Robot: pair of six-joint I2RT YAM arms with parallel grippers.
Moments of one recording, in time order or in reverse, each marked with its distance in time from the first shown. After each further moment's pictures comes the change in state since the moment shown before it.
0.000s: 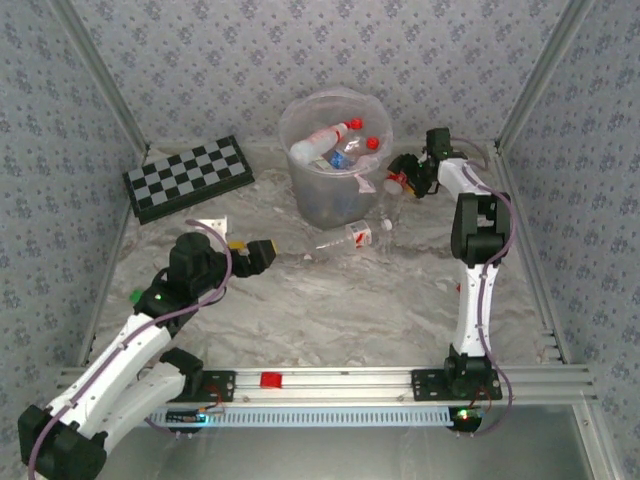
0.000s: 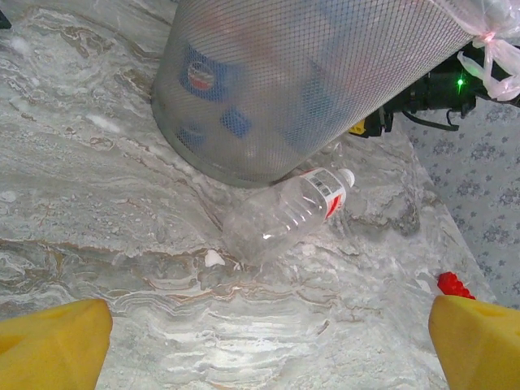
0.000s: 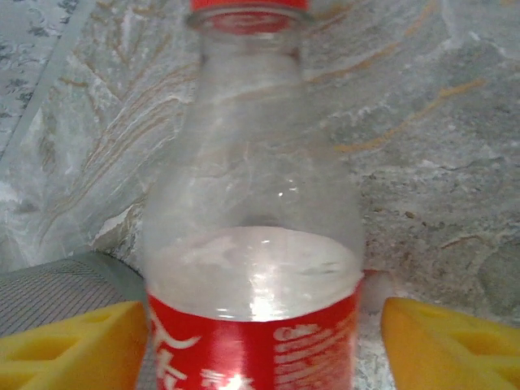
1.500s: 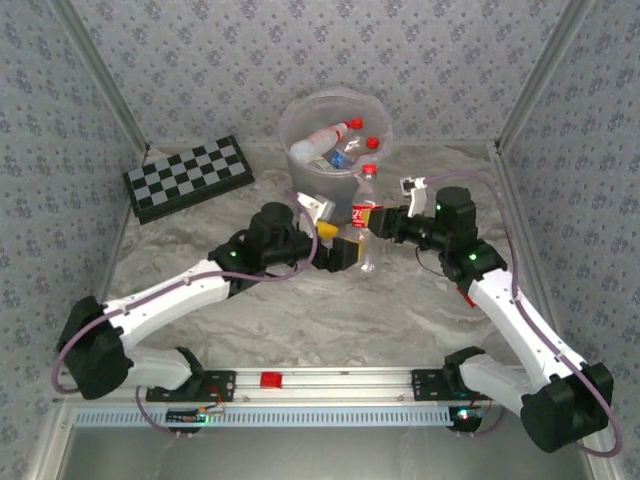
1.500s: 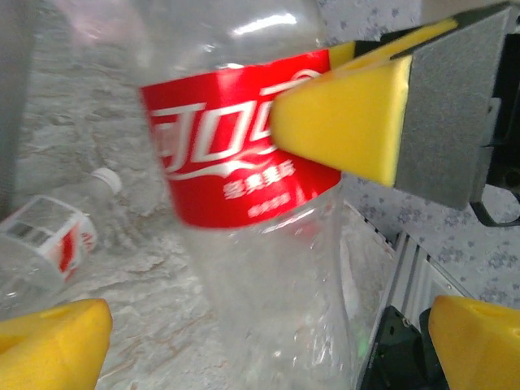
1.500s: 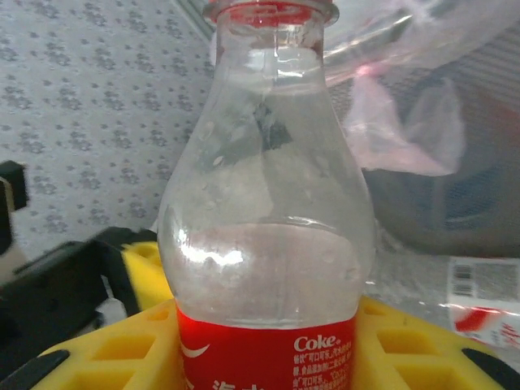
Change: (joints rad) left arm -0.397 0.566 0.383 0.269 0.147 0.101; right arm 0.341 -1.312 -1.046 0.406 -0.161 -0.230
